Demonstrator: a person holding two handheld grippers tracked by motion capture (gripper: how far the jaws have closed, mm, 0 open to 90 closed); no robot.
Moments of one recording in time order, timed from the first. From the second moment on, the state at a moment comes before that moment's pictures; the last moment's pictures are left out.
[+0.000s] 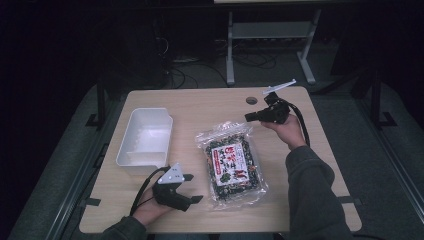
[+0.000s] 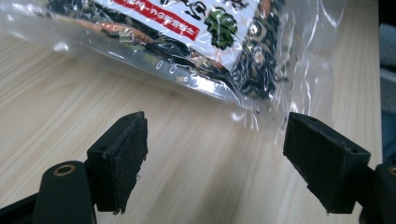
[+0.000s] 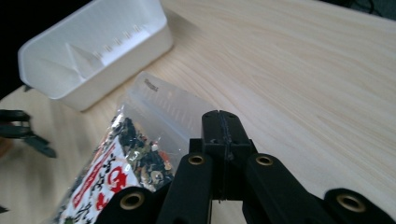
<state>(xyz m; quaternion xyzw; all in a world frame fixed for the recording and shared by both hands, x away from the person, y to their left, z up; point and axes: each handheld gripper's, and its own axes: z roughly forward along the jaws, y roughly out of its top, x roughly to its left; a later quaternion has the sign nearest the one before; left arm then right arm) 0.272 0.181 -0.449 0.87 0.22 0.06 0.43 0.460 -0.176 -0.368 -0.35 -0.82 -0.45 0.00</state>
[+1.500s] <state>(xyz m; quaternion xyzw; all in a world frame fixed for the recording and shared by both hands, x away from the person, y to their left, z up) 0.292 0.161 -0.430 0.83 0.21 -0.02 0.51 0.358 -0.212 -0.329 -0.28 -0.77 -0.57 -0.01</state>
